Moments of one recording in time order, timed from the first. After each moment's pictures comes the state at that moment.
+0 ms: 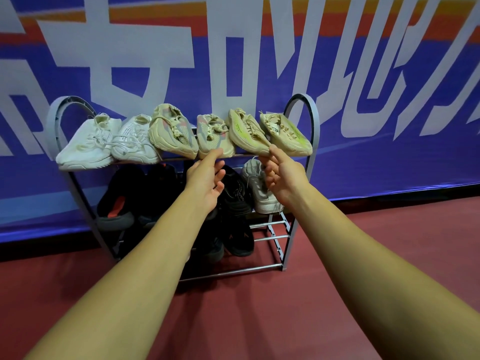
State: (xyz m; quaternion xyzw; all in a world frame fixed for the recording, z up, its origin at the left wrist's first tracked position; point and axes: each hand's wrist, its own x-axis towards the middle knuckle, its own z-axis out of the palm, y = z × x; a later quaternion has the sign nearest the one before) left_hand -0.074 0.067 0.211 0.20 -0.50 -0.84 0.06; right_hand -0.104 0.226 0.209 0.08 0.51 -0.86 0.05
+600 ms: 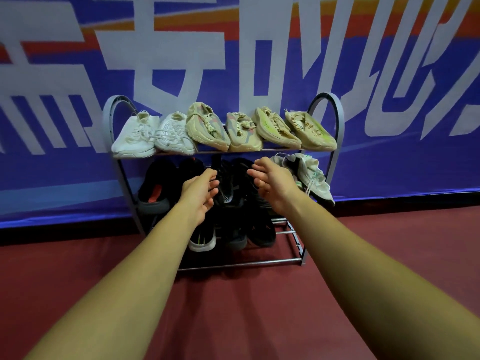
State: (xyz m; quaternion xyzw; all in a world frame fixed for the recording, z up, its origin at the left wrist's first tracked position) left_hand -0.023 -0.003 0.179 0.24 -0.59 -0.77 0.07; right_hand -0.061 0.161 0.196 0.04 0.60 -0.79 0.12
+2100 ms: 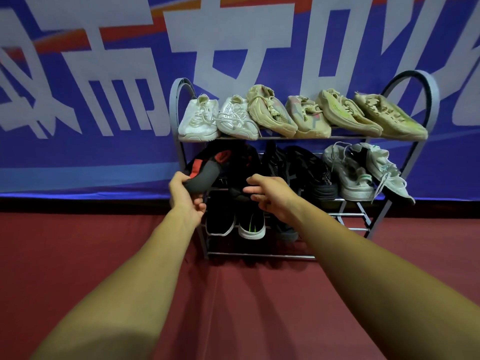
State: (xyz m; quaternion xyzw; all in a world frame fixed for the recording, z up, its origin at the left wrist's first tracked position) left_hand 0.016 -0.141 0.135 0.34 -0.43 -0.82 0.15; right_hand -0.049 0.042 0.144 -0.04 0.69 -0.68 0.25
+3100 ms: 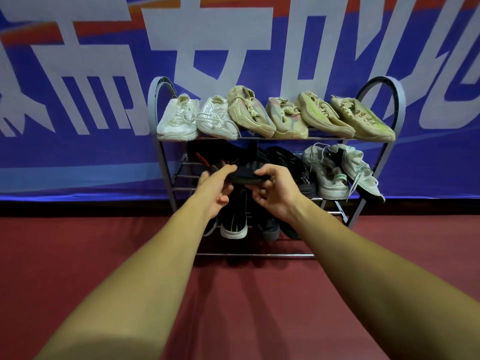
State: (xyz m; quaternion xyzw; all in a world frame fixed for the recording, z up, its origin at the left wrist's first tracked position) left_hand -0.022 -0.066 0.150 0.25 -0.55 -0.79 0.07; right_hand -0.049 0.087 0.158 0.01 0.52 -0.81 0.26
